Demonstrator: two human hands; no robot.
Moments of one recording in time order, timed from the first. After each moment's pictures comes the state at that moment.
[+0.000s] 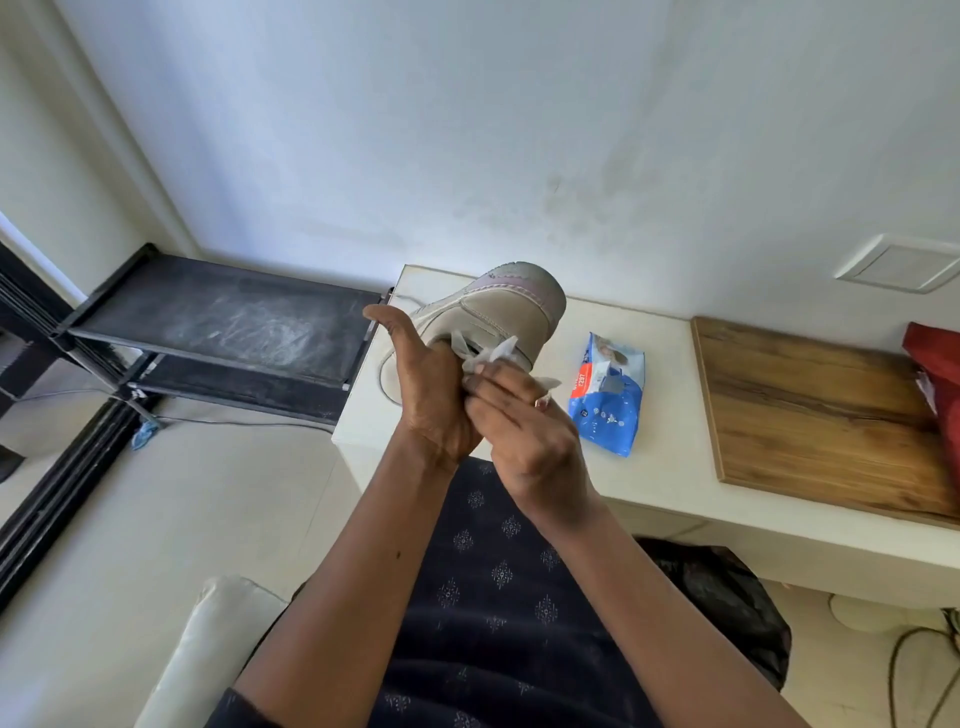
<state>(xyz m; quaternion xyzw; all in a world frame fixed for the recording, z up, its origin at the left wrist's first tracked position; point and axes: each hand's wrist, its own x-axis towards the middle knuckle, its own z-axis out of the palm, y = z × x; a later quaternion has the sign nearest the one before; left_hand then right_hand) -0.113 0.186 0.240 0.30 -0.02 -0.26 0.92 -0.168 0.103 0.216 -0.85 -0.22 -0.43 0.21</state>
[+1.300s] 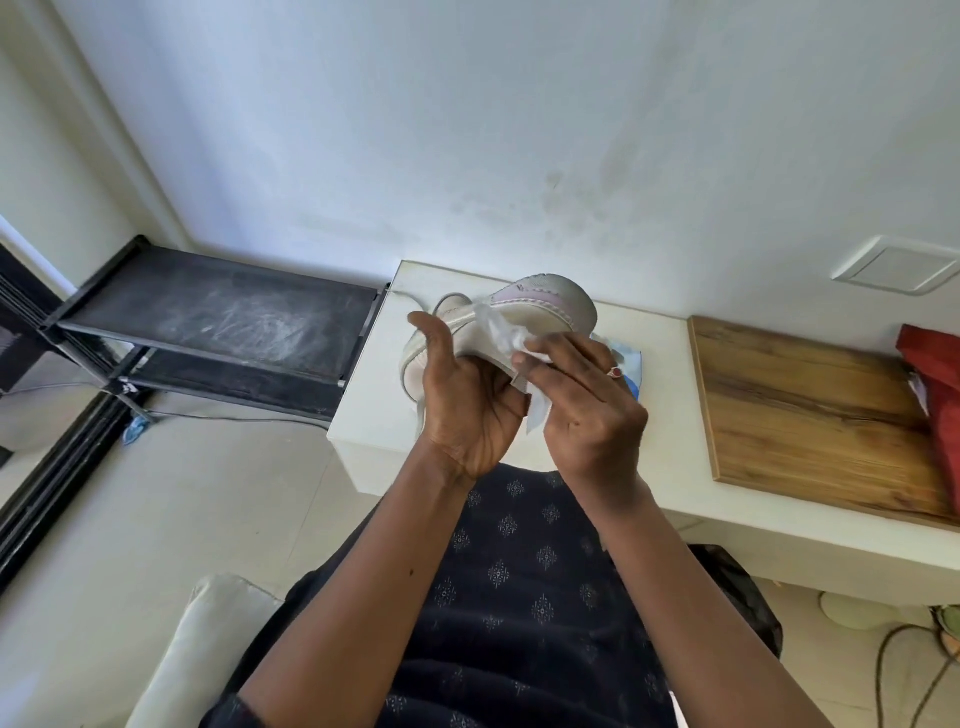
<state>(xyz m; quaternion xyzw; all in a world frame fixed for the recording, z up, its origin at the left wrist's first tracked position) -0.124 0.171 0.236 0.27 -0.03 -0.26 0.93 -0.164 0.074 0.230 -0.84 -0.13 -0.49 0.21</state>
